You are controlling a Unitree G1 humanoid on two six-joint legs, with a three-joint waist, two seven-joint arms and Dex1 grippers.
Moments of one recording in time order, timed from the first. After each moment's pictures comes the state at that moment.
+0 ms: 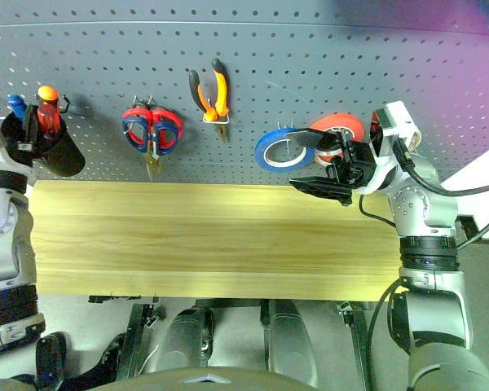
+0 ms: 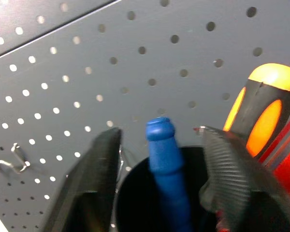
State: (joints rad) left arm -0.32 0.53 0.46 -0.04 -0.17 0.00 -0.12; right arm -0.63 -0.59 -0.15 0.18 0.75 0.33 1.53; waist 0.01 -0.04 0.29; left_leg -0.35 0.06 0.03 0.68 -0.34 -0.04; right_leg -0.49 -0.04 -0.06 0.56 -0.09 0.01
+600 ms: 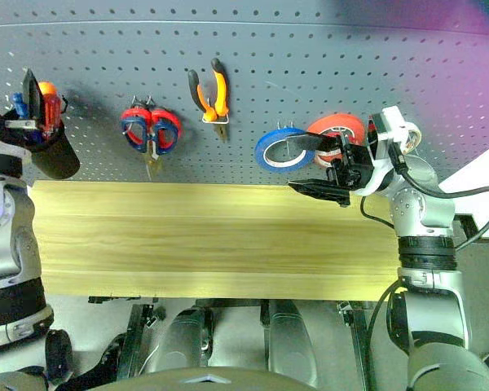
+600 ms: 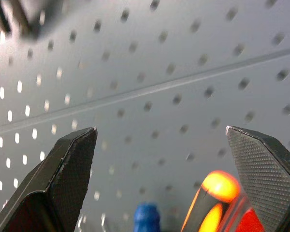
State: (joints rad) left arm -0.37 0.49 0.42 -0.26 -0.15 0.06 -0.05; right arm -0.64 -0.59 -0.14 0.24 0.71 0.29 1.55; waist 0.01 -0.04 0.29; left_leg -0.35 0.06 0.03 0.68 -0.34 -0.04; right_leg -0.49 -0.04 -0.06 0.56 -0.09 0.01
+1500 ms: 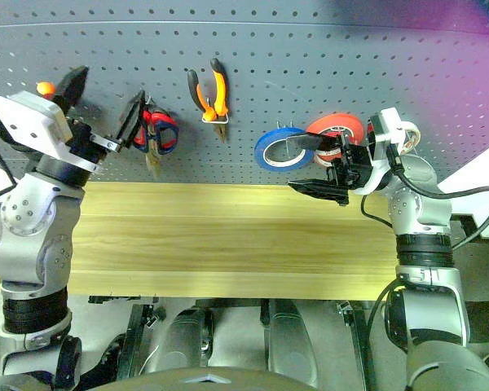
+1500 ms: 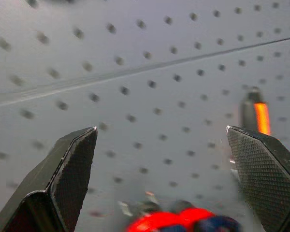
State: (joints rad) left arm -0.36 0.45 0.21 -0.47 -0.41 0.28 -0.32; right arm -0.65 -0.58 -0.14 0.27 0.68 0.24 1.56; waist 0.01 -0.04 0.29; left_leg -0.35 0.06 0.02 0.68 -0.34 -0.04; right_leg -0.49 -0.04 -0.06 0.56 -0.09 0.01
